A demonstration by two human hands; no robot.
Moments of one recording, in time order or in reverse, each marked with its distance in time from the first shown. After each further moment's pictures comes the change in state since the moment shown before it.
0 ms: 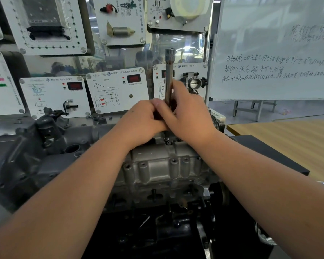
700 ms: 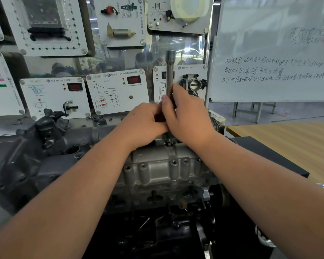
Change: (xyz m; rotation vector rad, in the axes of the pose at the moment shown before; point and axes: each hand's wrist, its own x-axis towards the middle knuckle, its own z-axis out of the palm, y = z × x) left_hand -0.002 0.003 0.000 0.012 -0.036 0.030; right_hand 0.000 0.002 0.002 0.009 0.011 0.018
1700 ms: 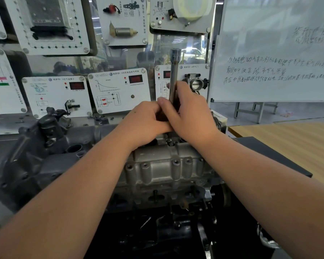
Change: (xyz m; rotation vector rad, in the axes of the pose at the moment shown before) left_hand 0.002 -0.004 0.001 -0.042 0.023 -0.107; right_hand 0.002 0.003 0.002 0.001 0.008 -0.001
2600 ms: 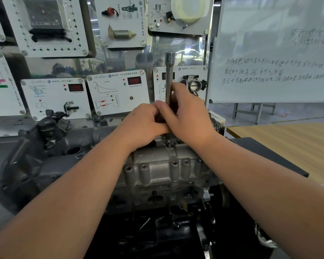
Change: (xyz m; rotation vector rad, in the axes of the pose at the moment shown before) left_hand 0.003 -0.004 0.000 0.024 -0.009 0.029; right_hand 0.000 0.002 0.000 0.056 0.014 -0.011
